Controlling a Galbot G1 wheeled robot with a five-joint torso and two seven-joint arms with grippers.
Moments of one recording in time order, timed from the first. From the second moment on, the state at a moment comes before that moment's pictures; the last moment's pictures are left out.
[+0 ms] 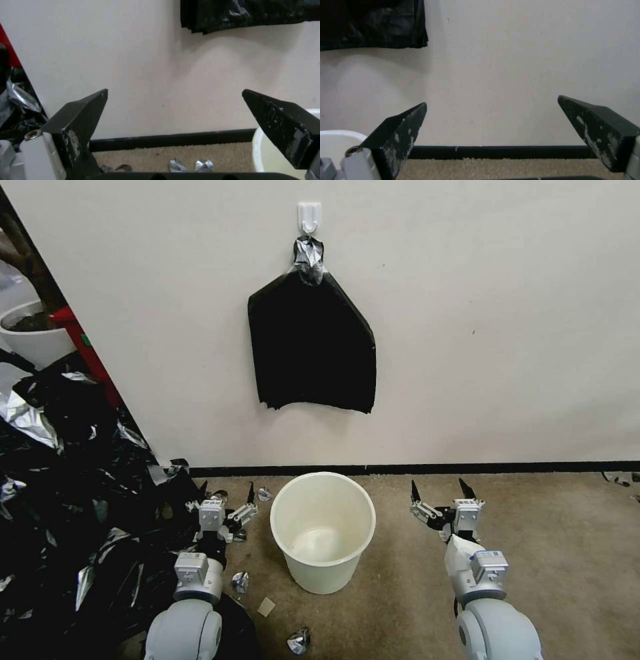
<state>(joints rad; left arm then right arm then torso) 1.55 -1.50 -0.55 -2.00 0.00 0.00 0.00 -1.55 1.50 0.55 2.00 0.00 0.00 0.00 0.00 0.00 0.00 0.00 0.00</state>
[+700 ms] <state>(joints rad) 1.61 -1.54 -0.55 -2.09 -0.05 -0.18 -0.03 -1.44 1.39 0.48 2.00 0.08 0.26 0.13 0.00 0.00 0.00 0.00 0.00</state>
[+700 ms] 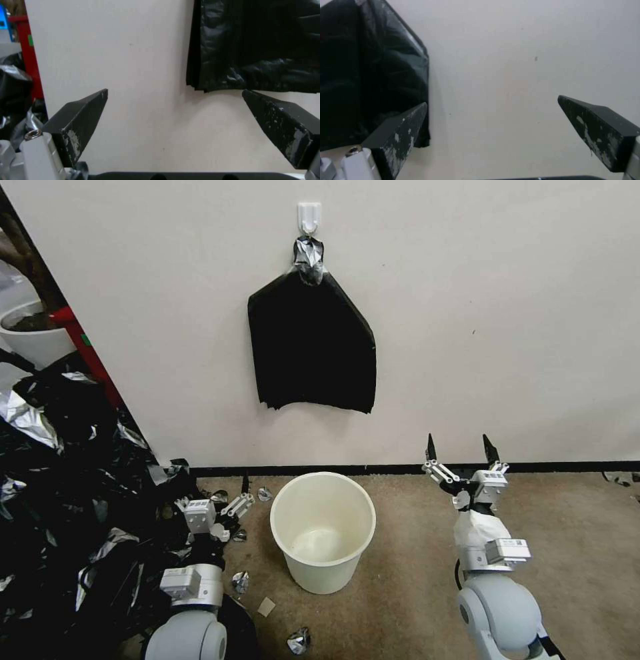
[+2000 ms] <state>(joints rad) 1.65 -1.52 -0.56 -2.11 -0.02 -0.20 -0.02 -0.40 1.59 -0.02 1.32 1.20 0.41 -0.10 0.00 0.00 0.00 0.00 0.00</state>
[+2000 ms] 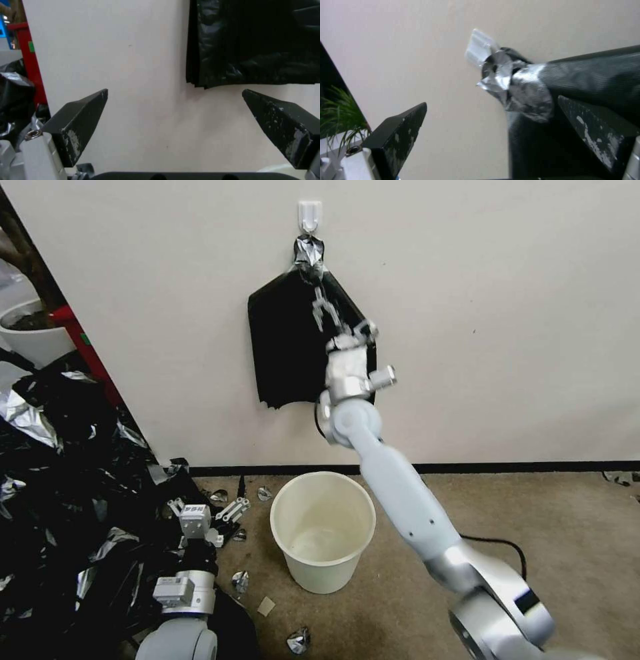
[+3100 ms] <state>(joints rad) 1.66 -1.53 -0.58 -2.10 0.00 -0.22 -0.02 -0.33 1.61 0.00 1.23 1.18 0.39 -0.16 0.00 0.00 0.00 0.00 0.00</state>
